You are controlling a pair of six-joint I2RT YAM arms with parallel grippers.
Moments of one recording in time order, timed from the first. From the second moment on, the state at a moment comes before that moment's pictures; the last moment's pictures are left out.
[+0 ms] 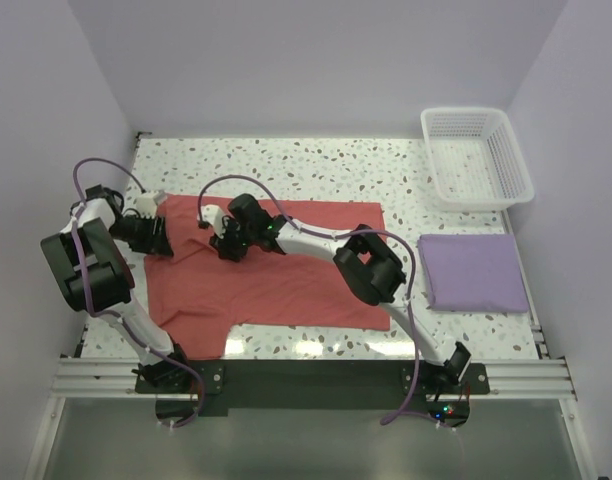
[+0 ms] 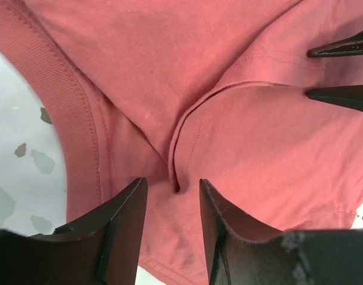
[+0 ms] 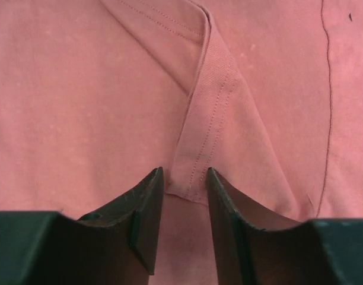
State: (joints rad) left arm 0.49 1.83 1.21 -0.85 0.58 0.69; right arm 0.94 2.48 1.96 -0.13 -0.35 -0.27
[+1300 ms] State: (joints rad) left arm 0.44 1.71 1.30 -1.03 0.61 0.84; right arm 0.91 2.38 1.91 -0.19 -0.39 -0.35
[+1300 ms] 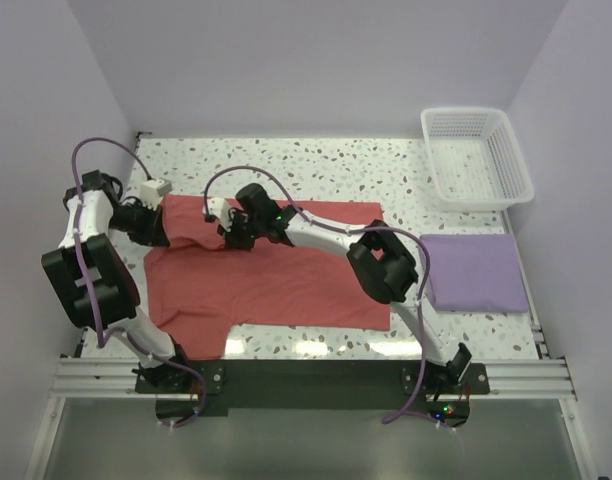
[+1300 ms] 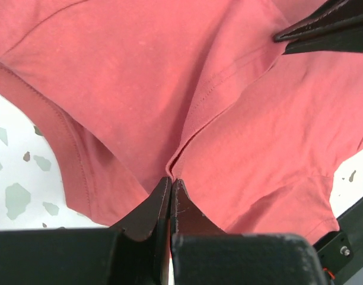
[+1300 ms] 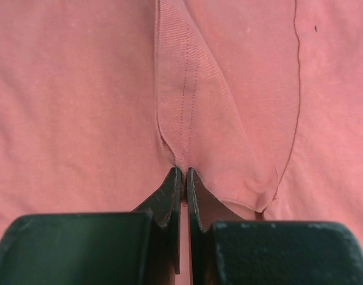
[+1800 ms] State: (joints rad) left arm 0.44 1.63 1.23 -1.09 0.60 0.90; right arm 0.90 2.33 1.83 -0.20 -0.46 -0.37
